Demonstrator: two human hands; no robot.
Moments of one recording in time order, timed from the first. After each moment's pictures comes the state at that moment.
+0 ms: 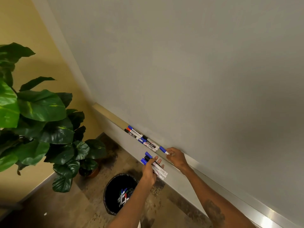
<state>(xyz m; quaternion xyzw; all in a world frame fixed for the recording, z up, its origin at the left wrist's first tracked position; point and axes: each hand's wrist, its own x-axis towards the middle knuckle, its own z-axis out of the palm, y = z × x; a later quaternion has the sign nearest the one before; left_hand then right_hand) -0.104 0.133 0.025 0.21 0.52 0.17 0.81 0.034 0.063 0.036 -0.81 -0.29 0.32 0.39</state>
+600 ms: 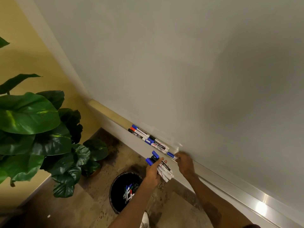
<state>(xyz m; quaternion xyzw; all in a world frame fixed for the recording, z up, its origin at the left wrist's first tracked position) -0.105 0.210 -0.015 0.20 0.52 0.11 0.82 0.030 0.110 -0.046 -0.90 -0.29 0.18 0.26</state>
